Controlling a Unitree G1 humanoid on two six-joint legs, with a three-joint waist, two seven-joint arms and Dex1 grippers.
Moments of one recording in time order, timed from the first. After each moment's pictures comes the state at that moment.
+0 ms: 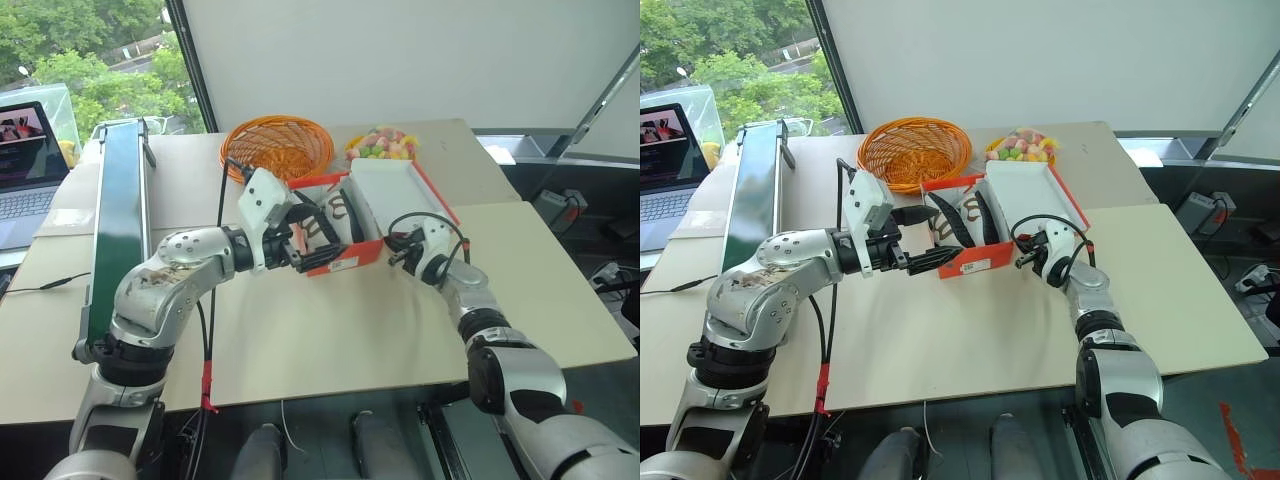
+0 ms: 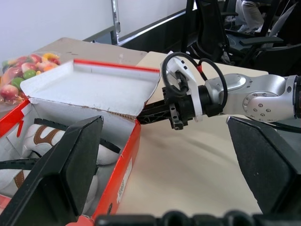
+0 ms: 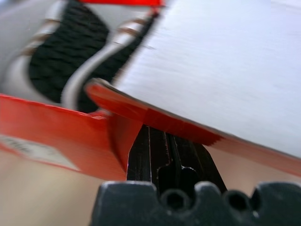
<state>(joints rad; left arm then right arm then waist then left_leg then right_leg) -0.60 0.52 -0.08 -0.34 -0.53 0.77 -0.69 -0.88 -0.29 -0.21 1.23 0.05 -0.25 0.57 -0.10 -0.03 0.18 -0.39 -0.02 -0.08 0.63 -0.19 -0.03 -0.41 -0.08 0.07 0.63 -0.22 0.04</state>
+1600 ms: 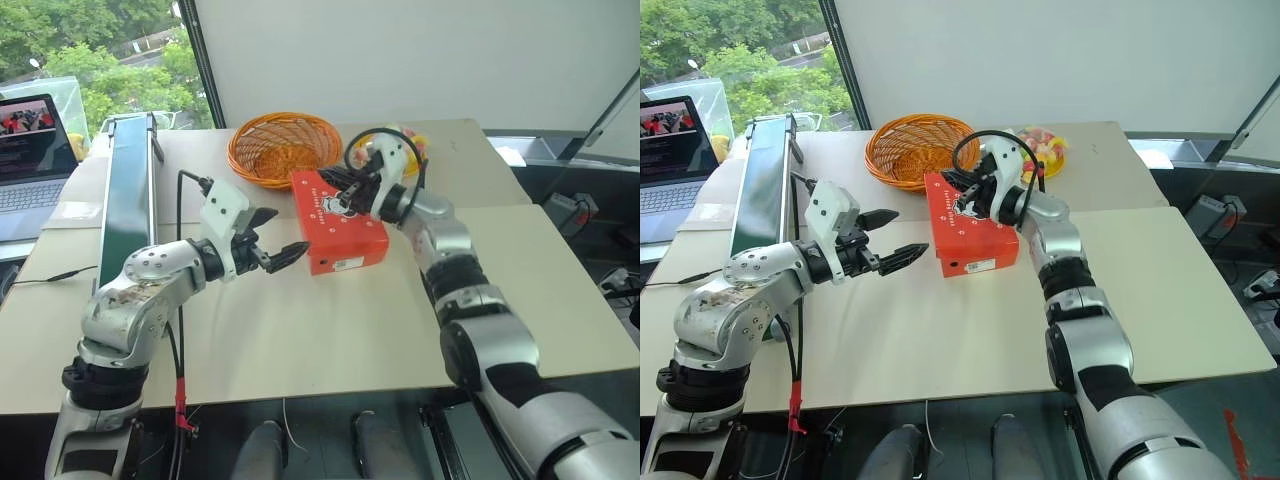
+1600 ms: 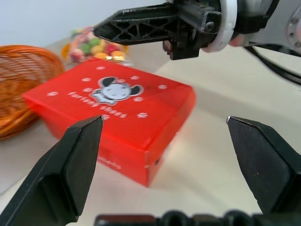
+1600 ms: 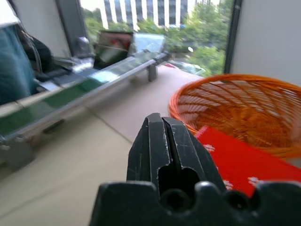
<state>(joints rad) -0.47 0.58 0.03 -0.41 -0.51 0.78 -0.57 -1.17 -0.18 -0.01 1.02 0.14 0.01 0.72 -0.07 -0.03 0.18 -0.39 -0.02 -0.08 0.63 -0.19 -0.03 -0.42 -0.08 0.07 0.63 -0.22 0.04</state>
